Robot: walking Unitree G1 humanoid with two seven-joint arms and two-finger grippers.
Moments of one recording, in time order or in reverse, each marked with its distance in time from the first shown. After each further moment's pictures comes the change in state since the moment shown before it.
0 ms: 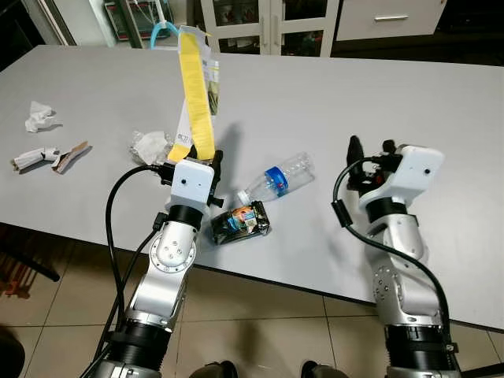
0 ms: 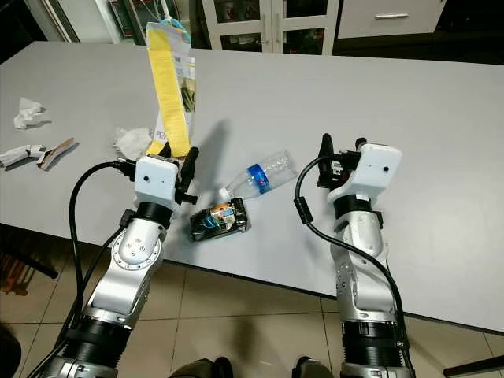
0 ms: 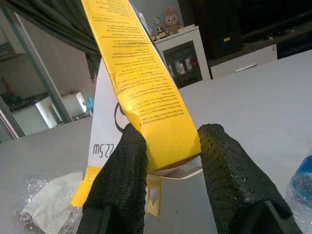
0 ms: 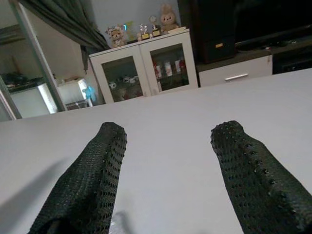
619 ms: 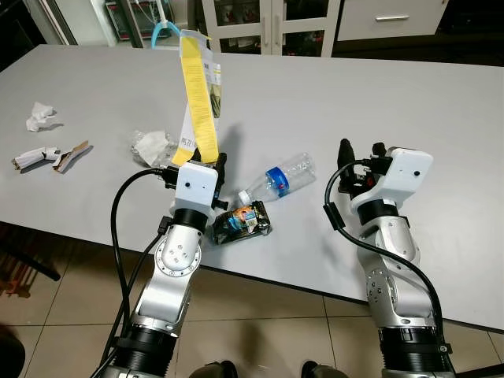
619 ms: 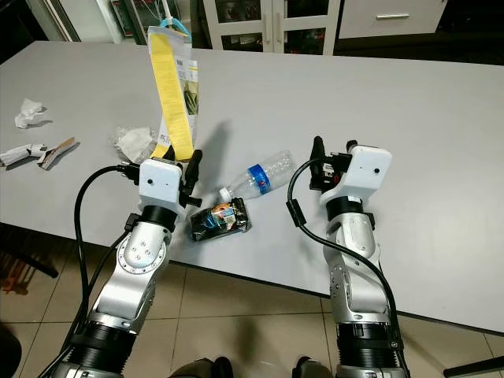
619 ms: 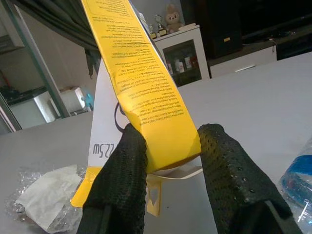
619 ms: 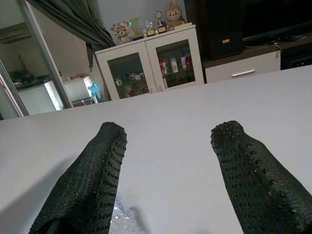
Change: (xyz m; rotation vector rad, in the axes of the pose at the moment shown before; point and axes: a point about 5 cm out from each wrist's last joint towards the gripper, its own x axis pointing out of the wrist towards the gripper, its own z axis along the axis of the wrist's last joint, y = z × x) left arm -0.003 -0.008 0.002 -0.029 0.009 0.005; right arm -0.001 0.008 -0.003 0.011 0.011 0.016
